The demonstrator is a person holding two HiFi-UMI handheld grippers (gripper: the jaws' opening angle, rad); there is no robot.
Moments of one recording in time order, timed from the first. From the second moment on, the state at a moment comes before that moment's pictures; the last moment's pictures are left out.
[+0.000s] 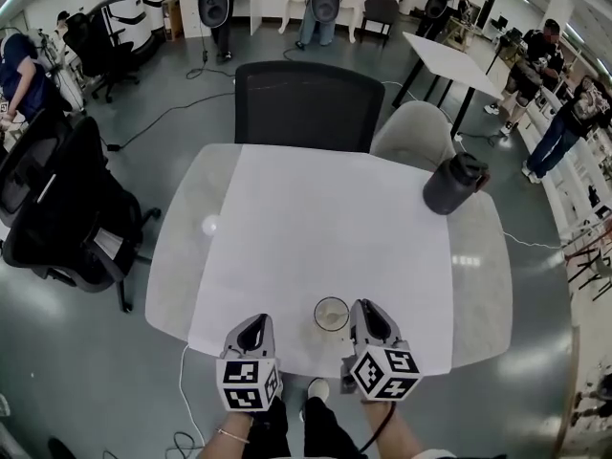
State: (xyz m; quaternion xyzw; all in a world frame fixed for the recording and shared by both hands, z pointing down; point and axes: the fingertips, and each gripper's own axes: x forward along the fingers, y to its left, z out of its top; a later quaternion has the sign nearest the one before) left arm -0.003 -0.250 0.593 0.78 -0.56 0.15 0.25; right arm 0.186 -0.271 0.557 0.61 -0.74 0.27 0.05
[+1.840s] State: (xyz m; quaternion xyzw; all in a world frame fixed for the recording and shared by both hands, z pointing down) left arm 0.001 -0.251 0.605 0.77 -0.56 0.14 0.27; right arm 0.189 -0.267 0.594 0.62 -0.73 0.29 0.10
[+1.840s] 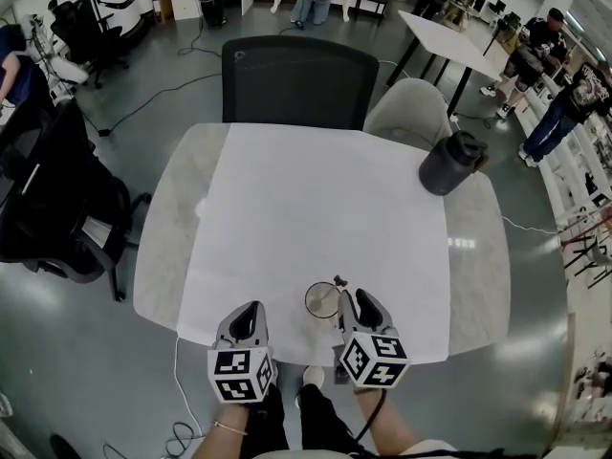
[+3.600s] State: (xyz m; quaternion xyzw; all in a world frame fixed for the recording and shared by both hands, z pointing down) left arm 0.043 -0.313 0.476 0.81 -0.56 0.07 0.14; right arm 0.296 -0.277 0.451 0.70 -0.70 0.15 0.03
